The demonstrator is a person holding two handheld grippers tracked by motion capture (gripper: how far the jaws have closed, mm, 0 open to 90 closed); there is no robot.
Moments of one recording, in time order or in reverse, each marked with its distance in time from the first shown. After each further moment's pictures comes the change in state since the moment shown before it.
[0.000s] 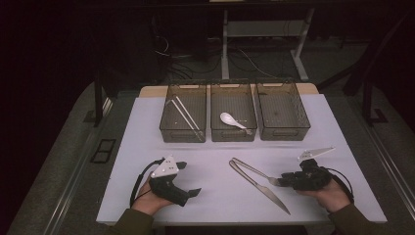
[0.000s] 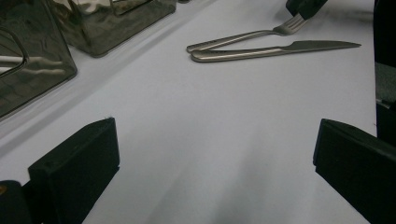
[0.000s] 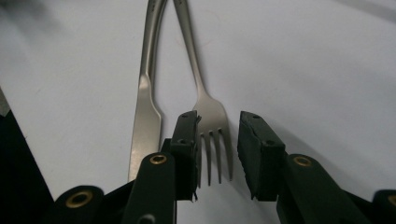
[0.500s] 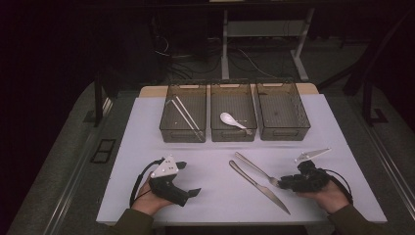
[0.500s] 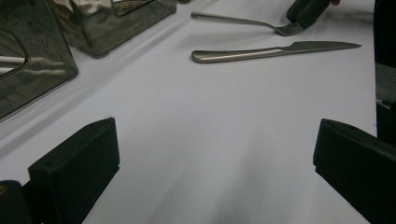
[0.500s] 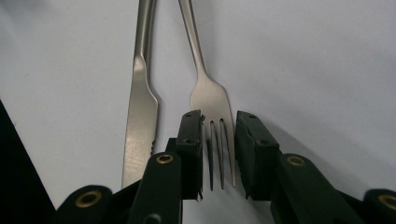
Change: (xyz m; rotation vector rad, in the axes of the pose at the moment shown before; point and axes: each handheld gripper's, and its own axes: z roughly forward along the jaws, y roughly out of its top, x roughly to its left) left arm -0.001 0.000 -0.001 -0.002 0.002 -0.006; right arm 0.001 -0.003 0.008 0.063 -0.004 0.009
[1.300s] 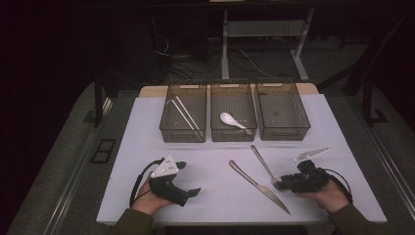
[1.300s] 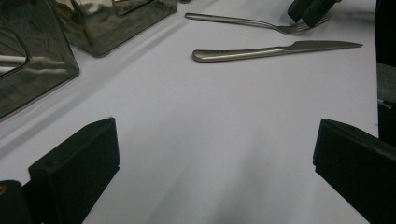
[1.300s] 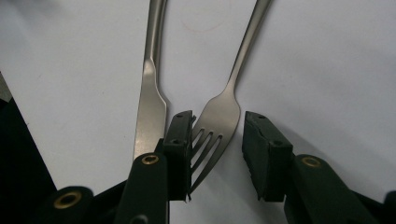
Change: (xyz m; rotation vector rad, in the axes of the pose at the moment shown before) left arm 0.000 0.000 0.000 0.002 0.002 0.000; right arm 0.001 0.002 -0.001 -0.007 0.024 -0.011
